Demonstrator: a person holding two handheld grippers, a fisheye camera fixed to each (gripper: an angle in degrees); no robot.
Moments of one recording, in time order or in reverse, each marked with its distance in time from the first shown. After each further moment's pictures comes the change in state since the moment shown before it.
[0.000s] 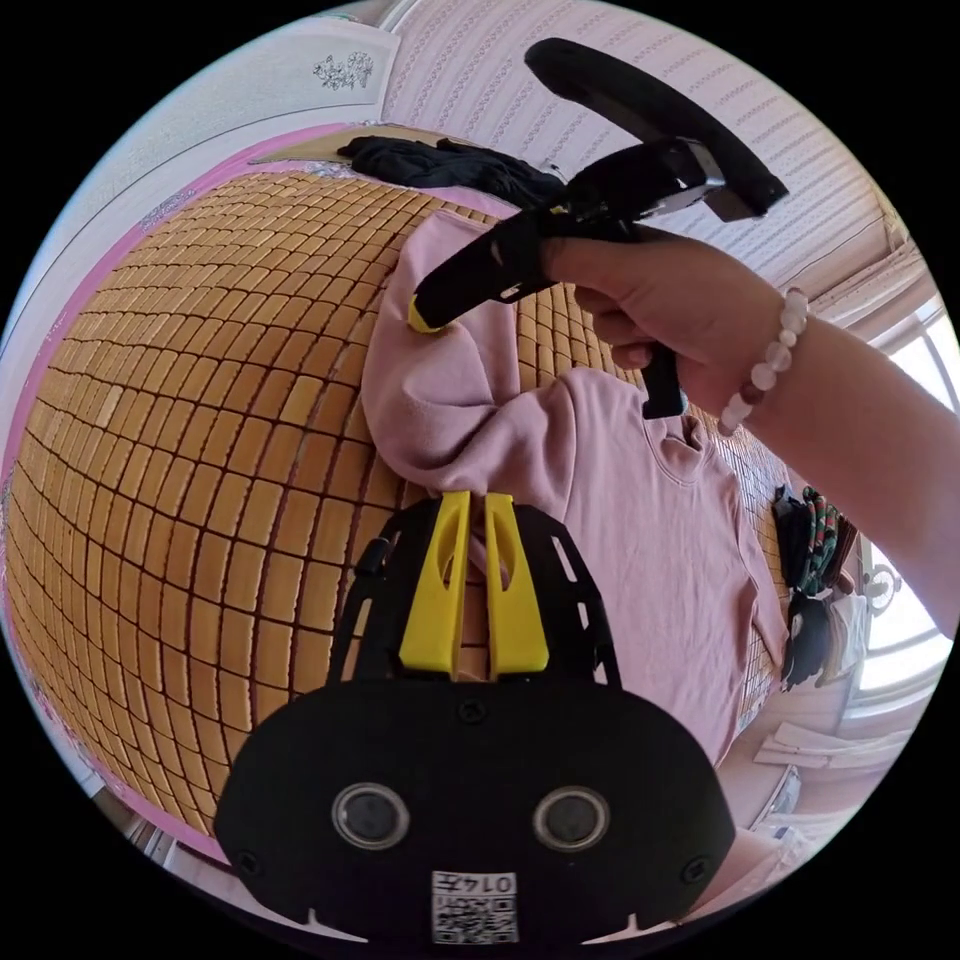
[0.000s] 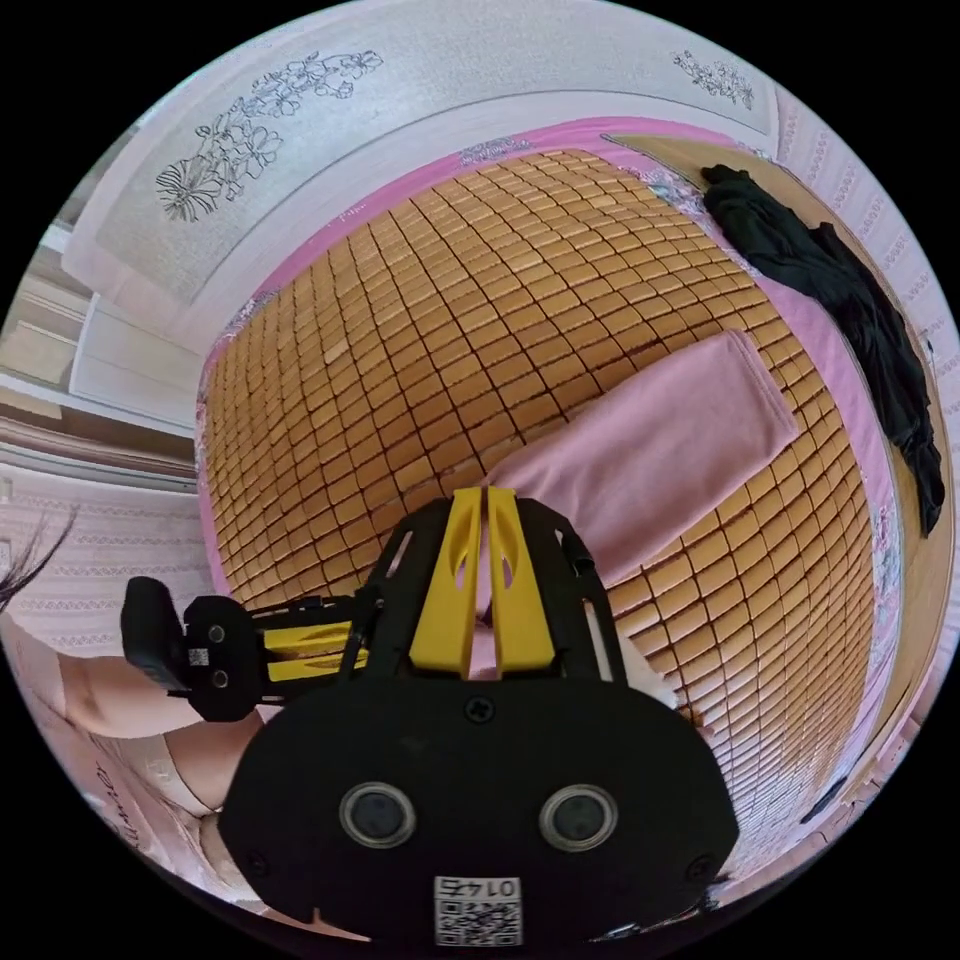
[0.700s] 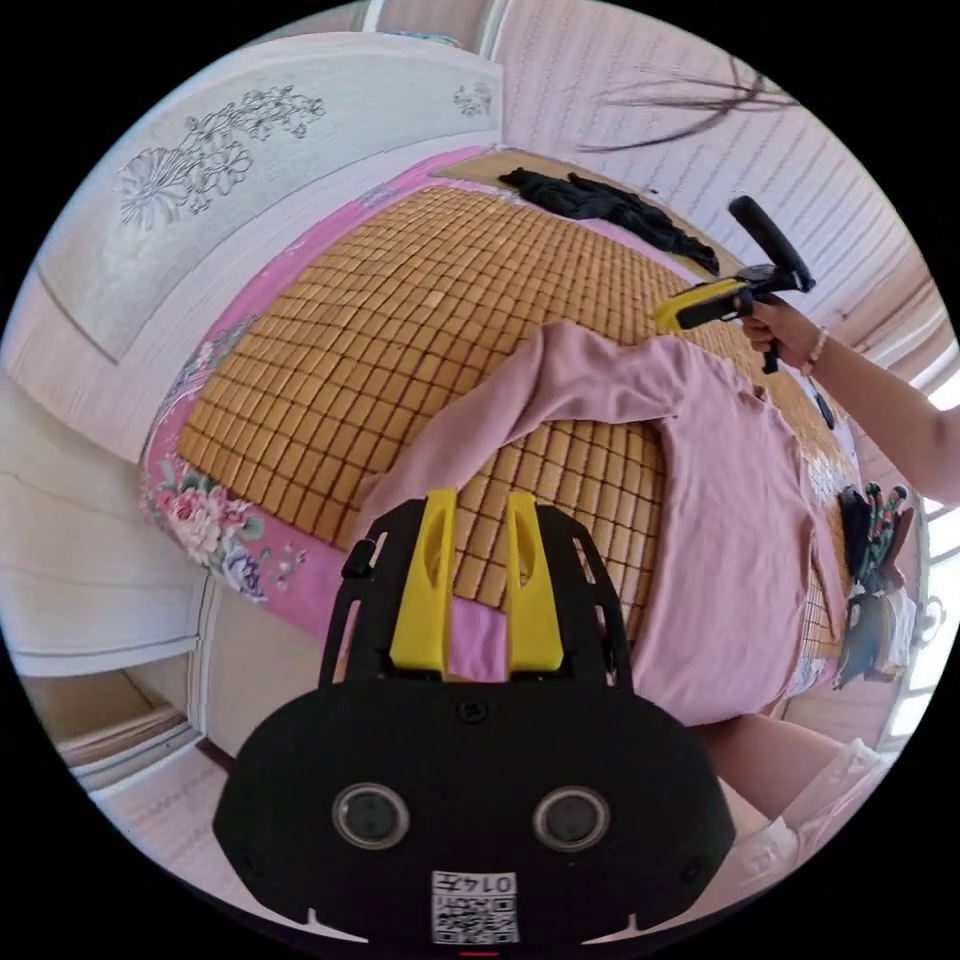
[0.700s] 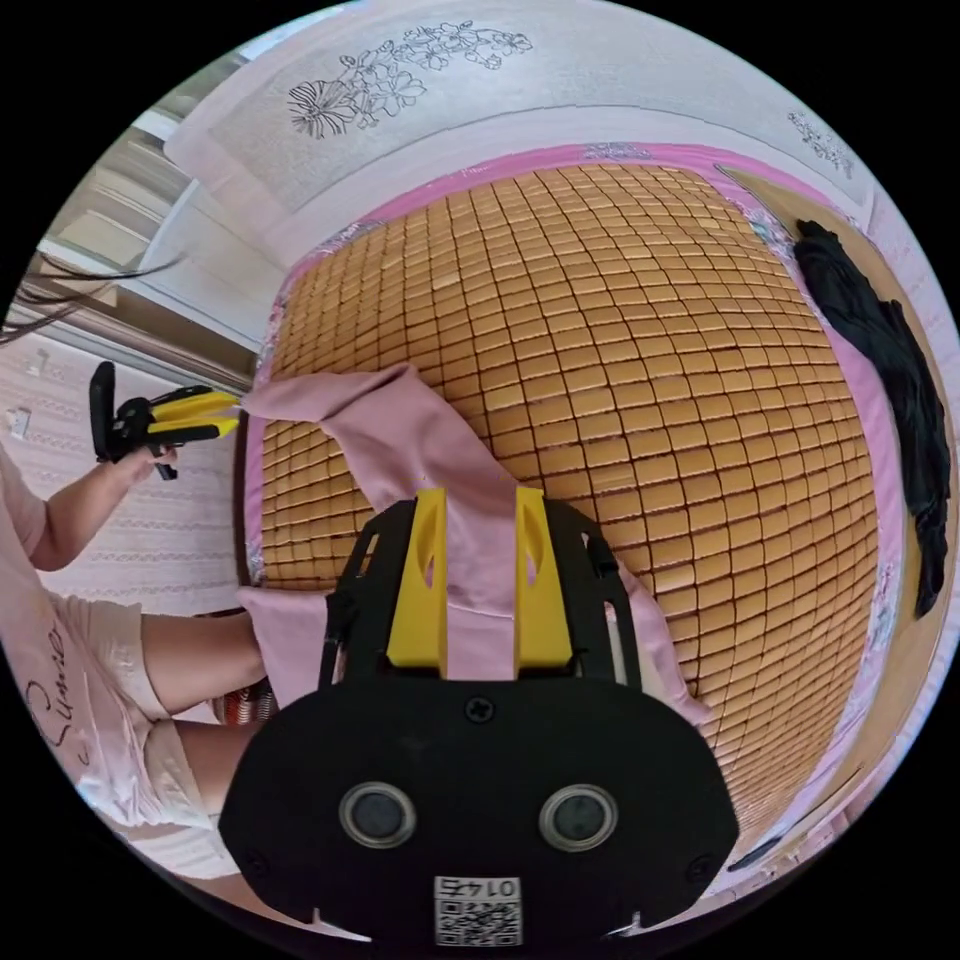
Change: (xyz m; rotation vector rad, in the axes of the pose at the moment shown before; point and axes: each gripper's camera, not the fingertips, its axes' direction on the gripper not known) left arm -0.083 0.172 -0.233 0.007 -0.303 -0.139; right arm -0.080 -0.029 -0.073 -0.025 -0.130 -0.255
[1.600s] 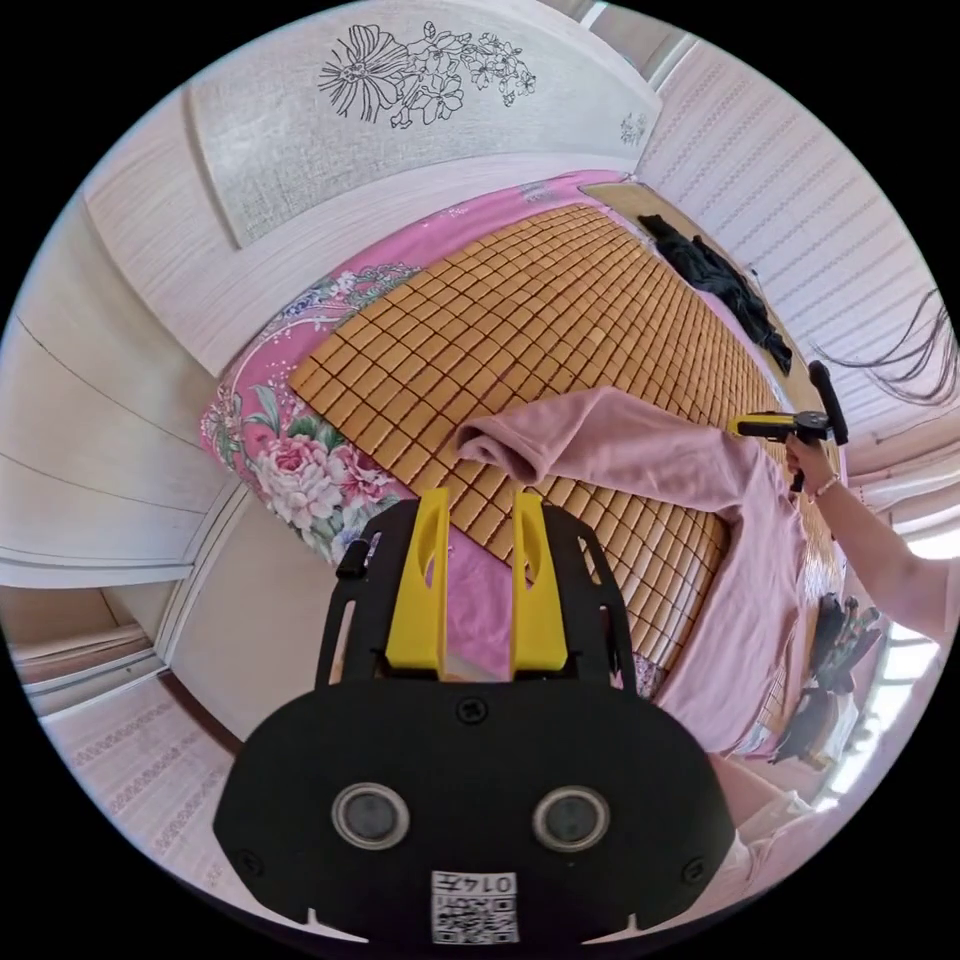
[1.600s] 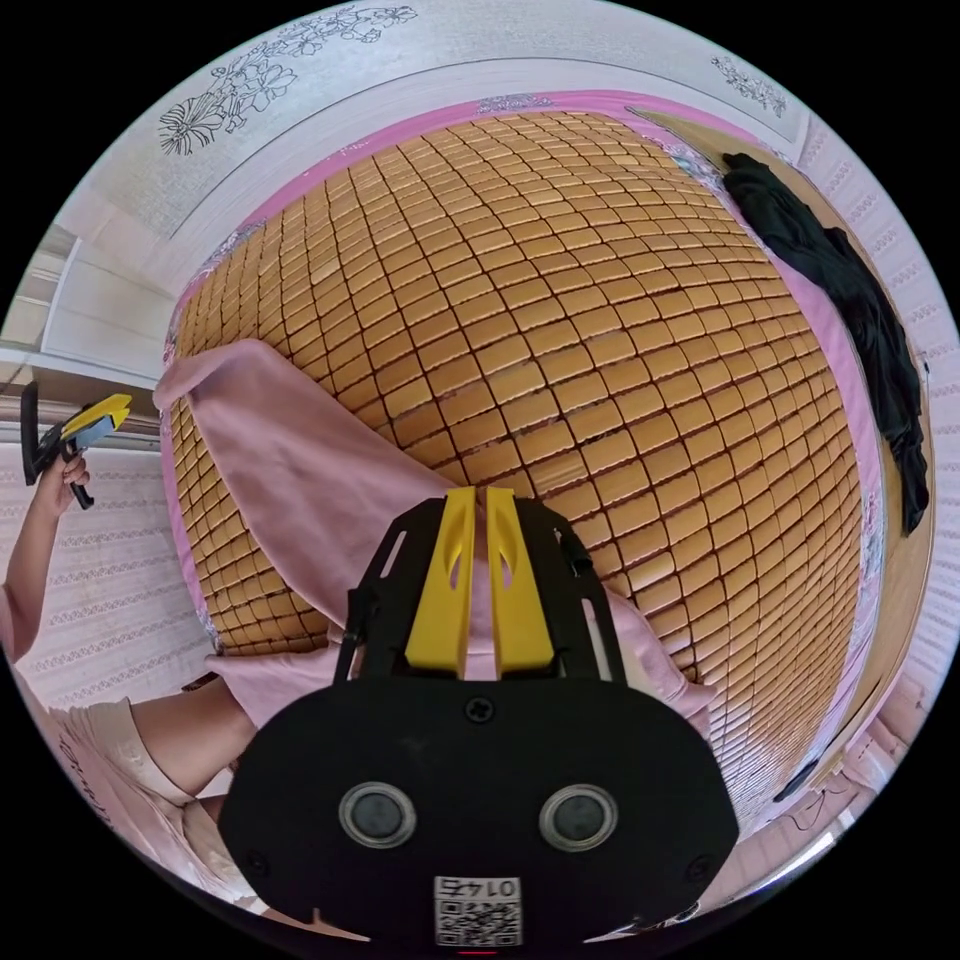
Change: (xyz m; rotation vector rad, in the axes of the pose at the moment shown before) left arm -0.144 0.011 -0.073 -0.022 0.028 -0.274; right arm -0.017 -0.067 0.031 -0.070 0.184 0.216
